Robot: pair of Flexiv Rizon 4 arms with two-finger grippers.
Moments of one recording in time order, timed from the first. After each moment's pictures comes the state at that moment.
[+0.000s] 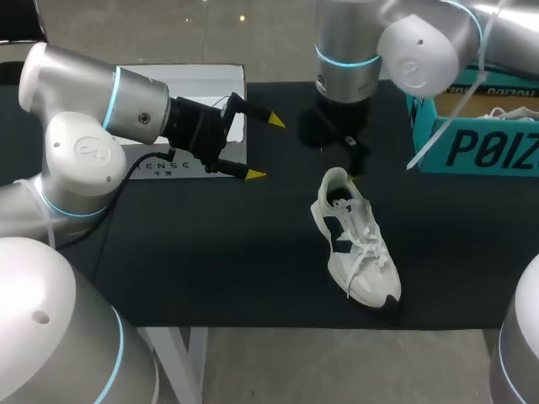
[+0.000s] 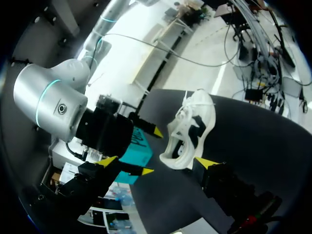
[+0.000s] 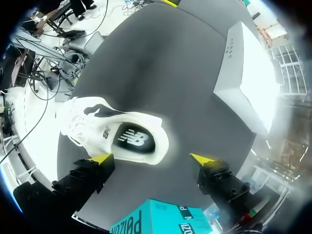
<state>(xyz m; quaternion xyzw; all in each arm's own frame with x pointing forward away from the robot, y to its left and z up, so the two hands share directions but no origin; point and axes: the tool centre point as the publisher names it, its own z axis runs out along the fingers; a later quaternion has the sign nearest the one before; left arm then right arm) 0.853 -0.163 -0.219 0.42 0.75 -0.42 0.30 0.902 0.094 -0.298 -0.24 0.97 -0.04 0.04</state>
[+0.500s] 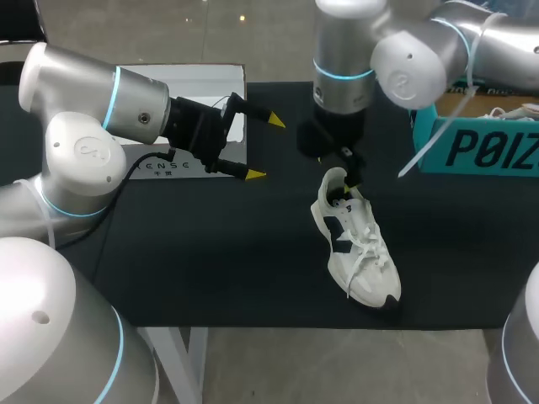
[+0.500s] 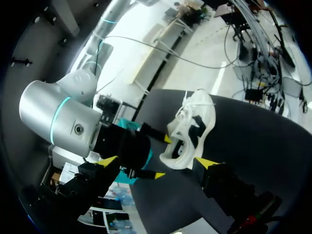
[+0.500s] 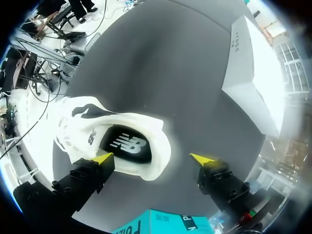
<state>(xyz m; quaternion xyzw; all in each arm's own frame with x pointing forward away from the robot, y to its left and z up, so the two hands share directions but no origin) 0.853 -0.163 -0.219 0.42 0.75 -0.42 0.30 0.911 0.094 -0.338 -0.24 0.97 -0.03 0.02</state>
